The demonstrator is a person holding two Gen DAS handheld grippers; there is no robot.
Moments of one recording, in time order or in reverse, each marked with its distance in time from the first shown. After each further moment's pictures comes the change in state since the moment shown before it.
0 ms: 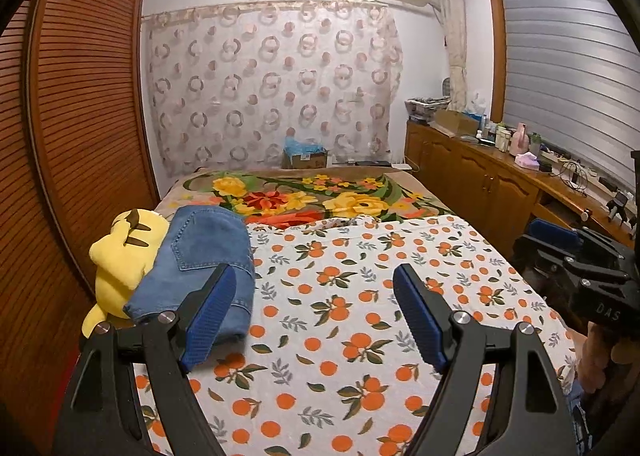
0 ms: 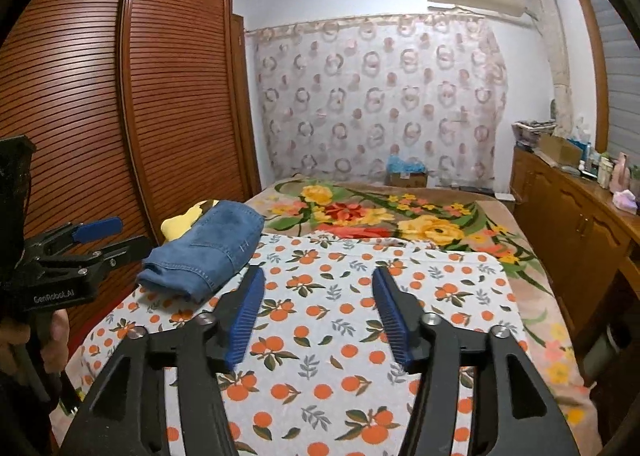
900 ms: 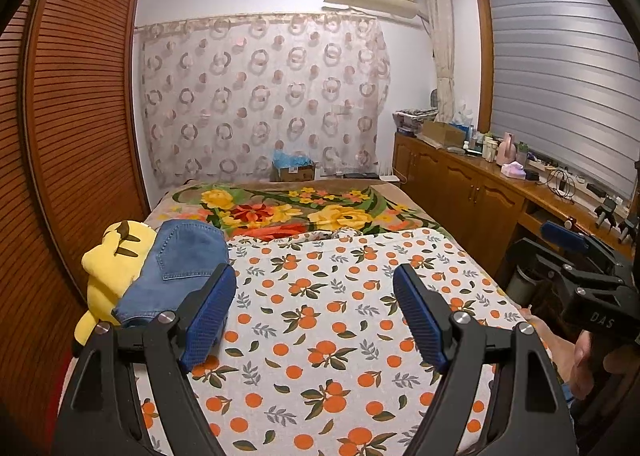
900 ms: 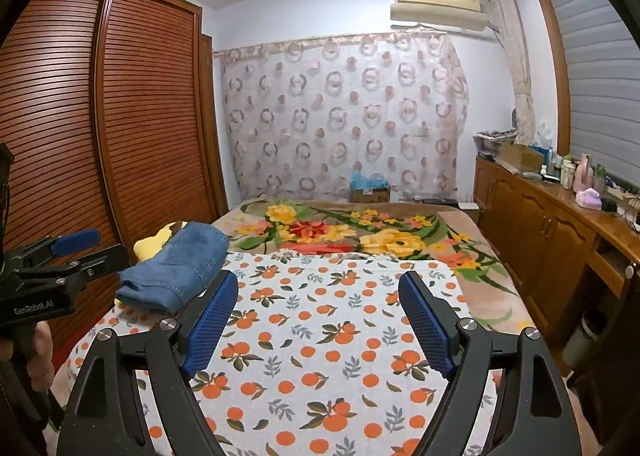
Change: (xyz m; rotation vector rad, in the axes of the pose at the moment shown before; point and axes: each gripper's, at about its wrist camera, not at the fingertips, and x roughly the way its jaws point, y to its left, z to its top) left arm -0.021 -0.029 0.009 0.007 -0.043 -0.028; right arm -0.030 -0.005 -0.006 0.024 -0.067 -0.105
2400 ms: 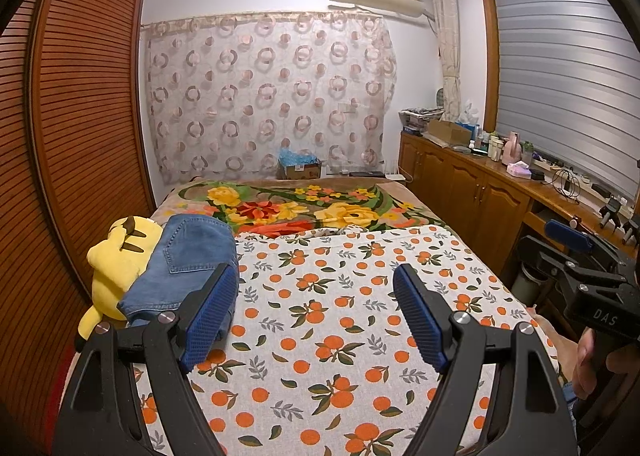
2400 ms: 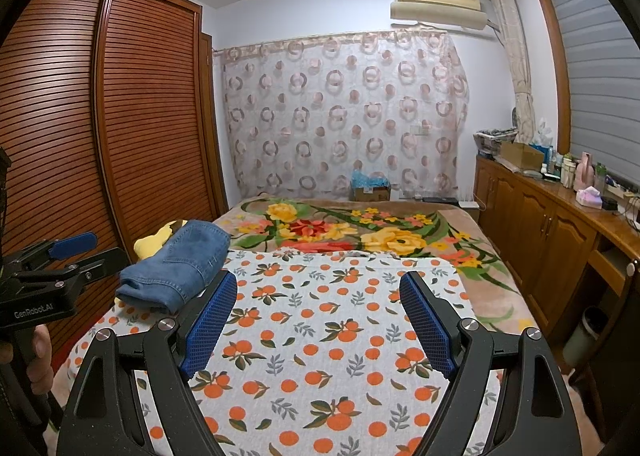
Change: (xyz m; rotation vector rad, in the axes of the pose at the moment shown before) left arm -0.004 0.006 0.001 -0.004 0.002 0.004; right arm 0.005 -0.010 -0.003 -0.003 0.006 0.008
